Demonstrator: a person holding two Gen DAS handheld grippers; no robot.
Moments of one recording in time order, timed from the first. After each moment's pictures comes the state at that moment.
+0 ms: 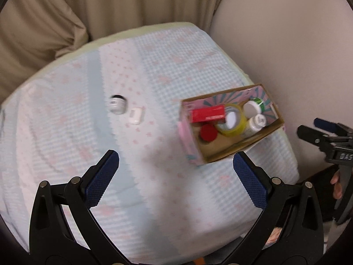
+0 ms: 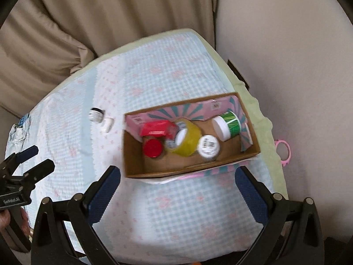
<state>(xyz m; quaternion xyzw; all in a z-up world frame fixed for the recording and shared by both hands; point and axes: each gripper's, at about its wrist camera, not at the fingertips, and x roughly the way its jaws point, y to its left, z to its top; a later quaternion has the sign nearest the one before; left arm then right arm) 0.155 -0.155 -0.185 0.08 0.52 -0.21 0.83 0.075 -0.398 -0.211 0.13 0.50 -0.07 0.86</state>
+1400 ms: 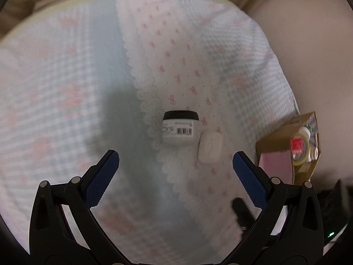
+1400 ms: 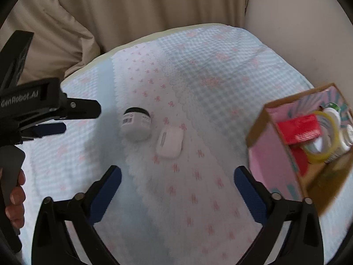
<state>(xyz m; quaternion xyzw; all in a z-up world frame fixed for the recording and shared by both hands) 0.428 -0.030 -0.394 -0.01 0.62 -0.26 0.74 0.261 -0.155 -0.375 0.15 0.44 -0.14 0.87</state>
